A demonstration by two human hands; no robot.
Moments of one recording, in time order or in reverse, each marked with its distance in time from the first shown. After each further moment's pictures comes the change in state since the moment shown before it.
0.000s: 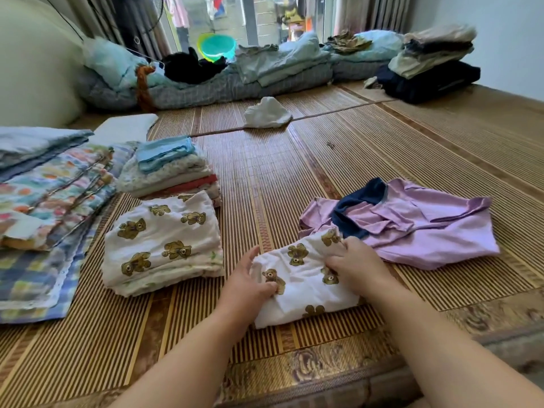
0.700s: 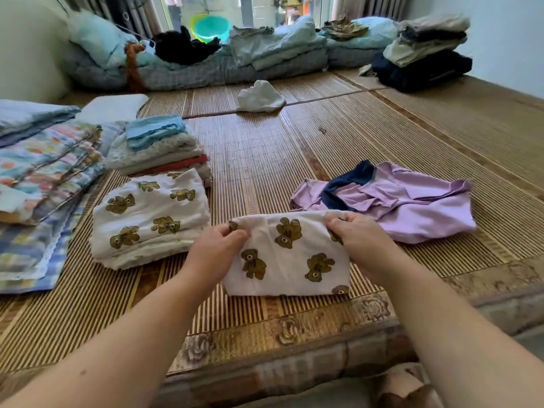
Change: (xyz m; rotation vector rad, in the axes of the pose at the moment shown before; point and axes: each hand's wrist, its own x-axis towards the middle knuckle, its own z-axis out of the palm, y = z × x) left_hand -0.023 0.029 -0.025 0.062 -0.004 0.137; right_hand -0.030 0.008 -0.022 0.670 -0.116 -0.046
